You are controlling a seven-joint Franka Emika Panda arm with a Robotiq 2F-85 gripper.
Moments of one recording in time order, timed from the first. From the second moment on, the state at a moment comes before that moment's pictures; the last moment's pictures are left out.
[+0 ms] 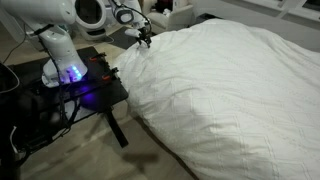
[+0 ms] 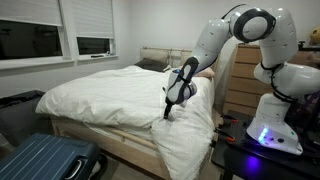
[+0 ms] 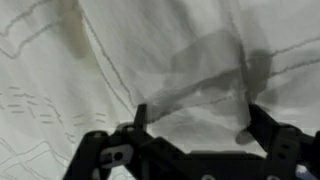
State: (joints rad) arm -2.30 -0.66 2.60 -2.29 0.69 3.01 -0.53
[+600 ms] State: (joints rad) arm -2.30 -0.83 2.60 -2.18 0.95 2.93 -0.76
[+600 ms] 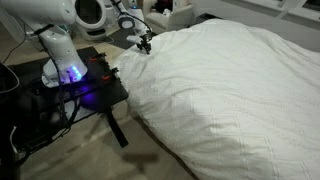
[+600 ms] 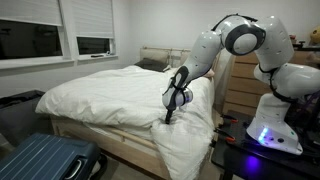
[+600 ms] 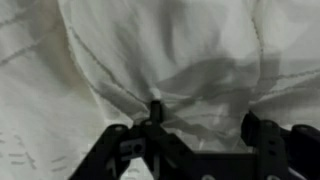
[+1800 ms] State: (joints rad) arm -2.21 -0.66 2.52 -2.29 0.64 2.75 -0.76
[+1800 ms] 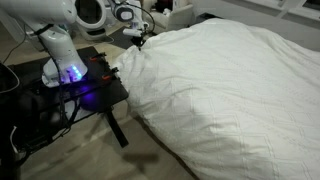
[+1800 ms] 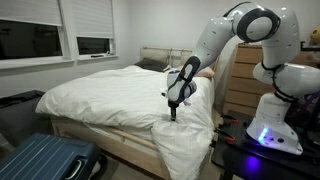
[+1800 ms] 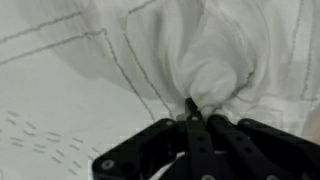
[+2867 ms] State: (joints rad) arm -2.09 -0.63 2.54 -2.33 0.31 2.82 -0.70
